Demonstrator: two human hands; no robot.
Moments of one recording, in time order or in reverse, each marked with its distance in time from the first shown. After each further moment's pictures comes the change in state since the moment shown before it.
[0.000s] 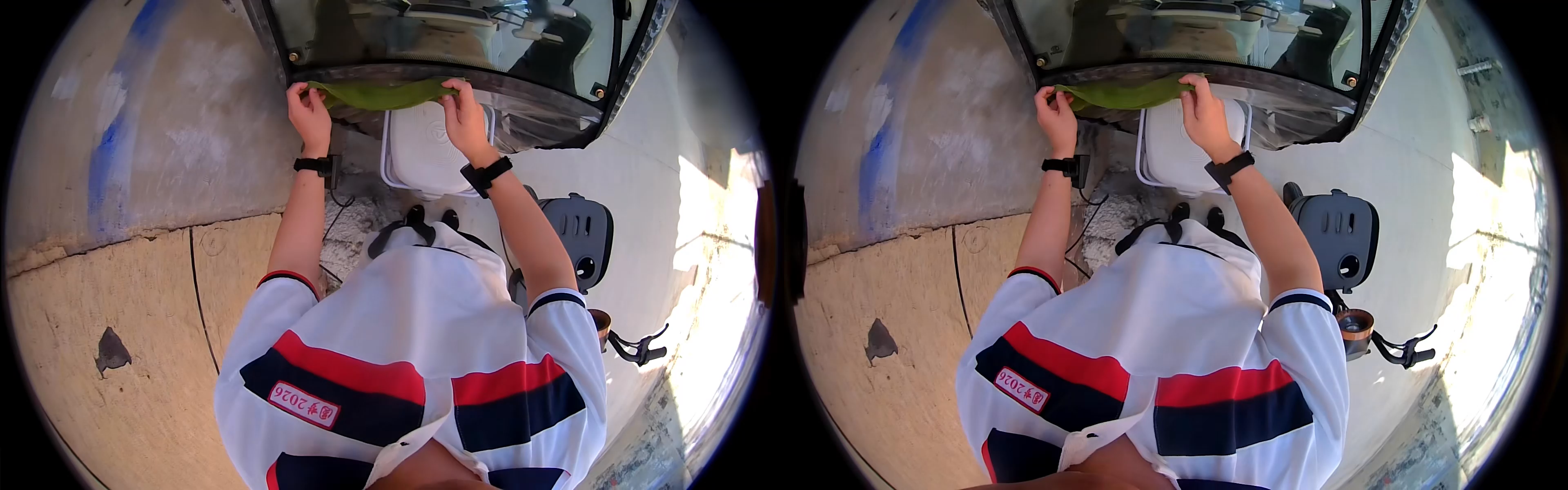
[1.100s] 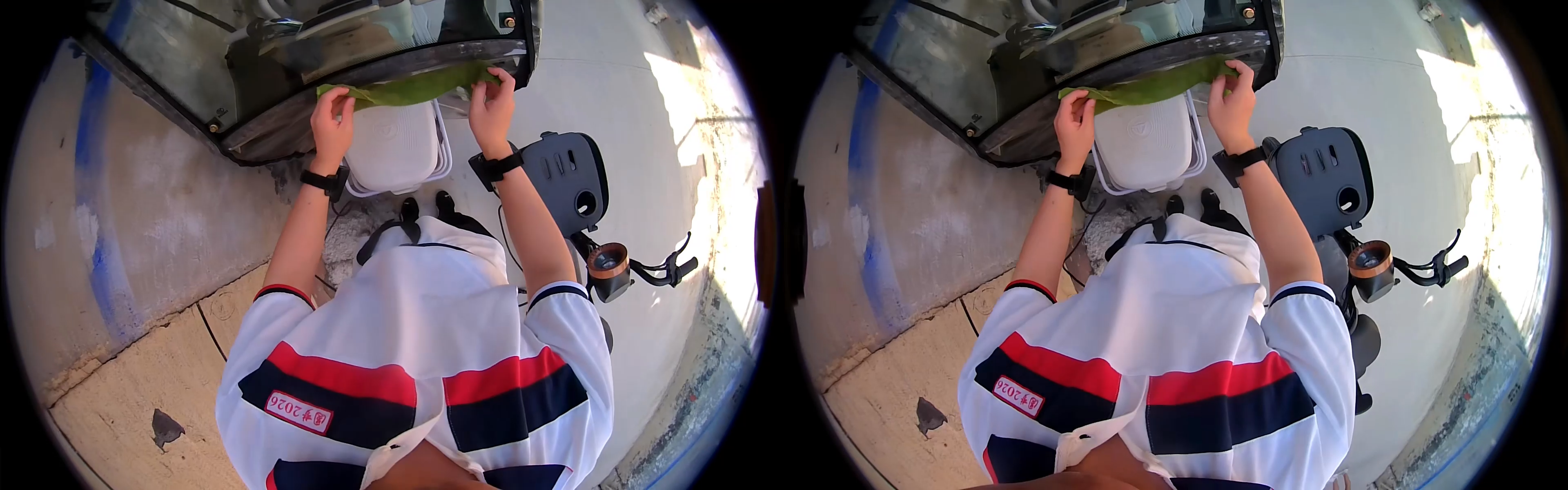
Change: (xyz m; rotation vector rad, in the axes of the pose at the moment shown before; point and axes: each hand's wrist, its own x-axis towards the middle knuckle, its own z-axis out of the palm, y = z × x) left_hand -0.063 0.047 0.127 -0.231 -0.600 0.153; right_hand -0.057 0.032 -0.125 -0.206 0.671 0.202
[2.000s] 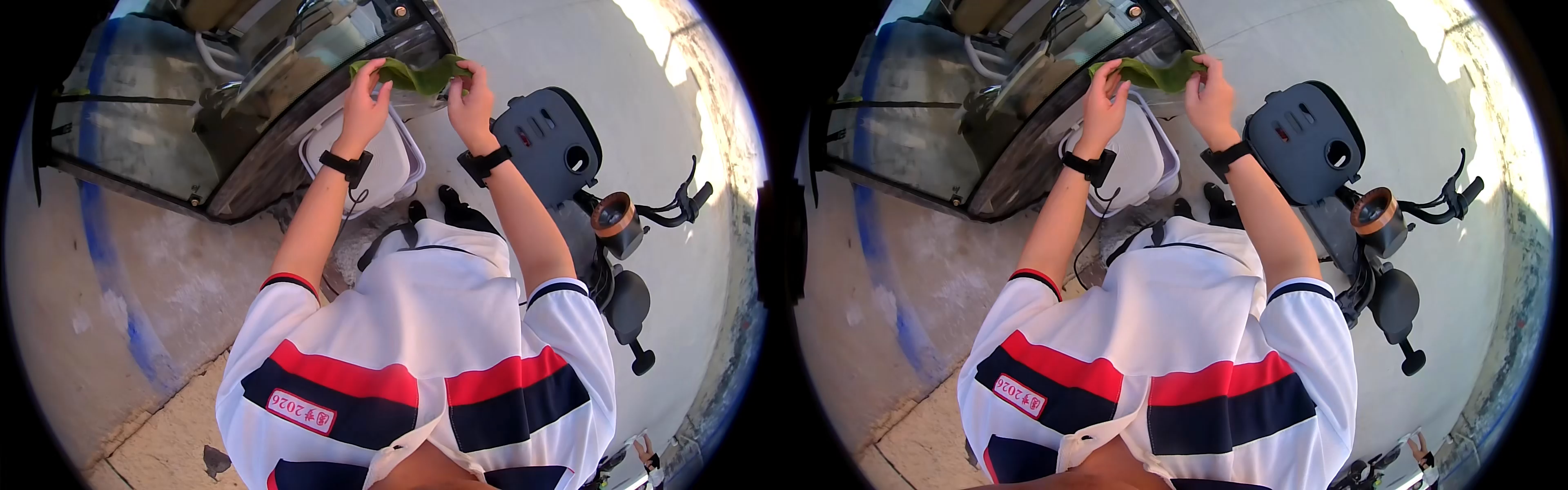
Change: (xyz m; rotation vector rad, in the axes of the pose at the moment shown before) left_hand 0.033 0.049 0.159 -0.082 -0.462 0.041; right_hand 0.001 0.023 -0.067 -0.074 0.186 0.046
